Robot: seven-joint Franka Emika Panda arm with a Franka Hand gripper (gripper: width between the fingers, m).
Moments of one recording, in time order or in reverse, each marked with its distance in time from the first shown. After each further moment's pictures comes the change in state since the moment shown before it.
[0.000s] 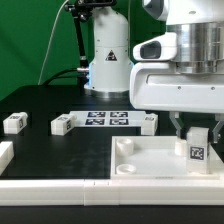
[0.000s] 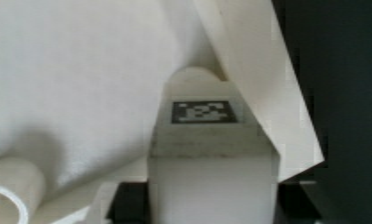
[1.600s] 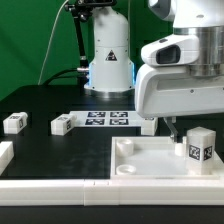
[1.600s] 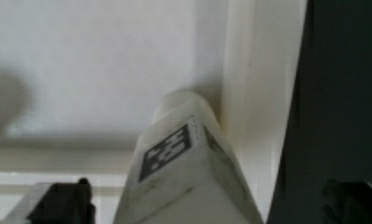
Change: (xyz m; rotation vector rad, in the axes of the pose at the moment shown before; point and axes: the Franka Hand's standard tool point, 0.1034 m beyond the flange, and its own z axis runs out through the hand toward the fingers) arm -0.012 -0.005 0.004 -0.013 -0.038 -0.764
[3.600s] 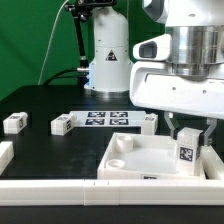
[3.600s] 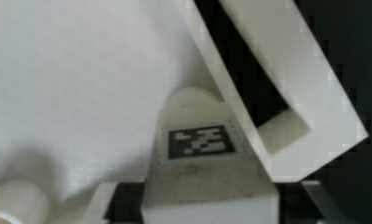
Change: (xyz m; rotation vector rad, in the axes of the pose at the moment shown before) arm -0.001 0.024 0.000 -0.051 0.057 0.872
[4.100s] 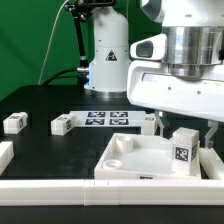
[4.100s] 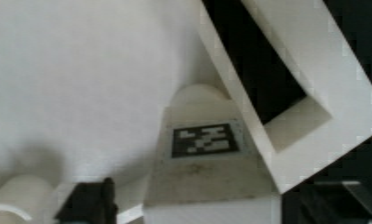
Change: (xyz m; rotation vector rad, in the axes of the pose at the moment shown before) arm 0.001 0.003 0.001 -0.010 0.001 -0.004
